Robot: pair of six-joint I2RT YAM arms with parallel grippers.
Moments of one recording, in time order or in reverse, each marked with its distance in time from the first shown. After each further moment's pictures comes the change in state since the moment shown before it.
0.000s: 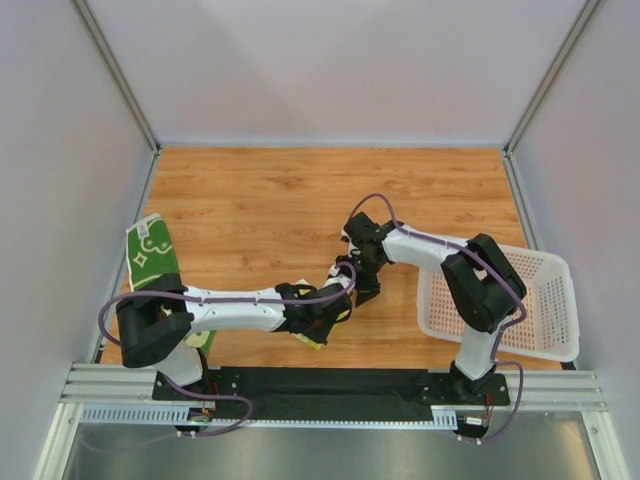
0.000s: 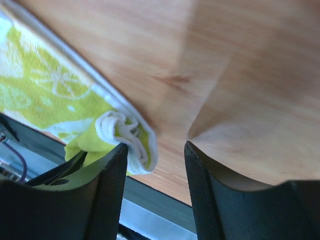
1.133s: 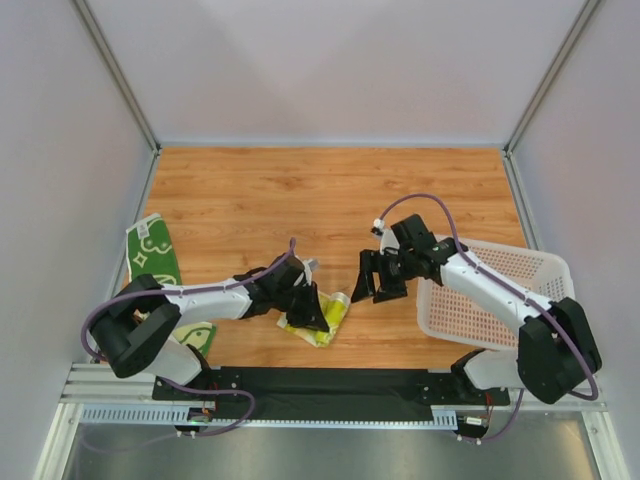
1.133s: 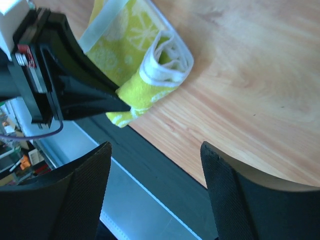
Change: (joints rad) left arm 0.377 -0.118 -0.282 0.424 0.628 -0.294; right arm -0.138 -0.486 -0.246 0.064 -0.151 -0.068
